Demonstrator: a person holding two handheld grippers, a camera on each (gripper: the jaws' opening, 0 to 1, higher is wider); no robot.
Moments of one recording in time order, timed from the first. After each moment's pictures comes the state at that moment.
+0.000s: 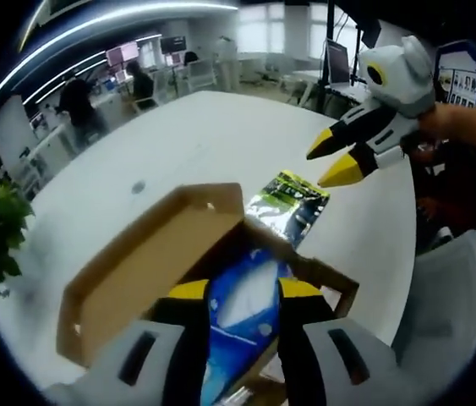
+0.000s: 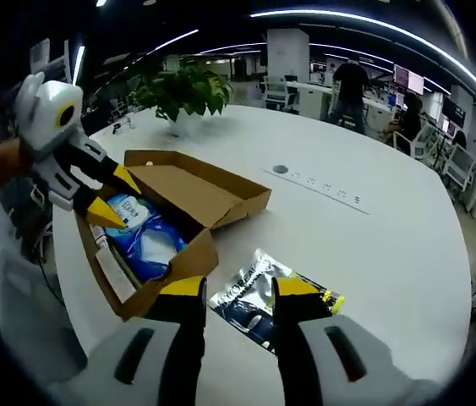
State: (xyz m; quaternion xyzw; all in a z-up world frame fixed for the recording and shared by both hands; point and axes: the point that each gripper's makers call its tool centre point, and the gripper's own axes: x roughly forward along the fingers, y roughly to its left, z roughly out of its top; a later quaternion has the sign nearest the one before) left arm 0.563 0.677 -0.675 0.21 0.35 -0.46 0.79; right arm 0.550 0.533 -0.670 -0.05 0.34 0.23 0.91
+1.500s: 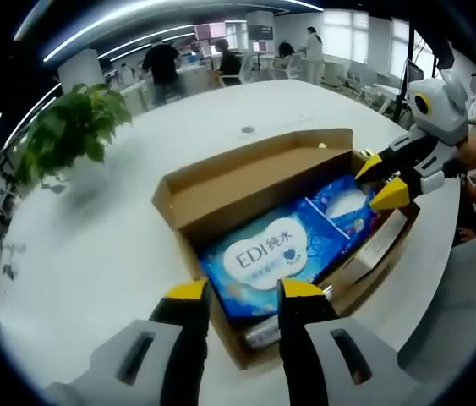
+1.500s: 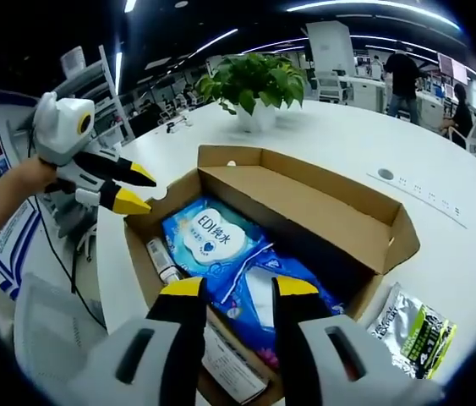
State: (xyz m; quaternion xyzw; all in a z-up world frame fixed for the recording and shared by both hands) left arm 0.560 0.857 -0.691 0.16 0.39 -0.28 0.87; right arm 0.554 0.698 -0.705 0.00 0.35 0.36 0.87
